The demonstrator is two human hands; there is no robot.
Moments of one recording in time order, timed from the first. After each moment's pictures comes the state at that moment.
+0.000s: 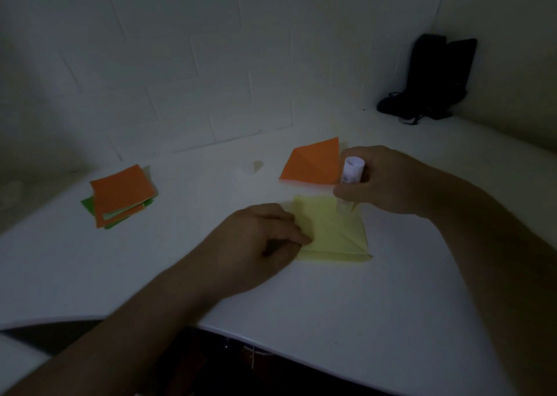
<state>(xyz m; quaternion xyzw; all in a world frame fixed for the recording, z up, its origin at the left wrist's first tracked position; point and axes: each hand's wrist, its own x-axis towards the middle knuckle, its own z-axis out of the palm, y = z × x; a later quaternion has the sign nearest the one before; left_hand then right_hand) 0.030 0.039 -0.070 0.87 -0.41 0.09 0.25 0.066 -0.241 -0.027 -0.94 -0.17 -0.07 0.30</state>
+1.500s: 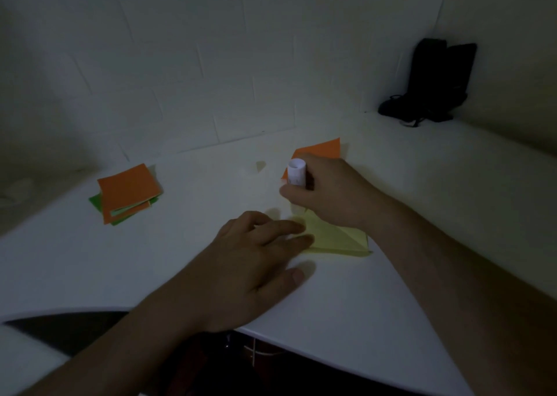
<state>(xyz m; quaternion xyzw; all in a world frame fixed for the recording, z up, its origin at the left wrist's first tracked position) -0.013 0.050 -0.057 0.92 -0.39 0.03 0.06 0.064 -0.168 -0.044 -0.91 -0.20 -0.11 0.34</state>
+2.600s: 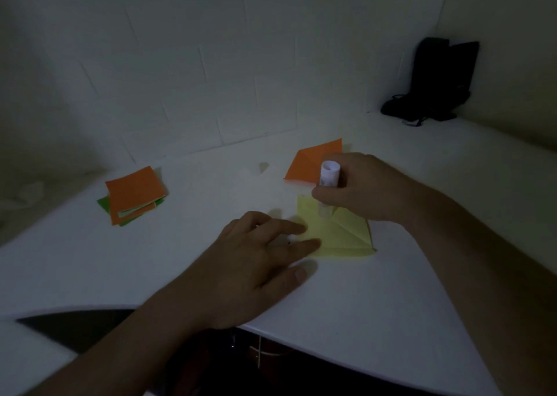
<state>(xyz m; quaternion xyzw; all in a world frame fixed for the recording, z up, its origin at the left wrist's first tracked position) -0.015 0.047 -0.054 0.92 -0.38 0.03 0.05 0.049 -0.204 -0.024 -0.93 -0.18 -0.08 0.30</state>
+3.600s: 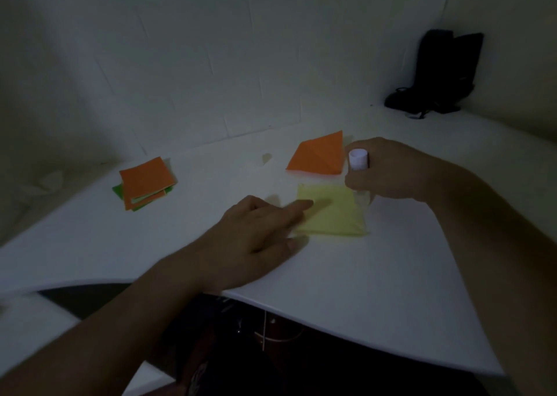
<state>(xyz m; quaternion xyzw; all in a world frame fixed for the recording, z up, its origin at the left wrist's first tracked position) -0.007 0.051 -0.055 0.92 -0.38 0.03 0.14 0.049 -0.239 -0.014 -0.95 -0.15 -0.03 0.29</state>
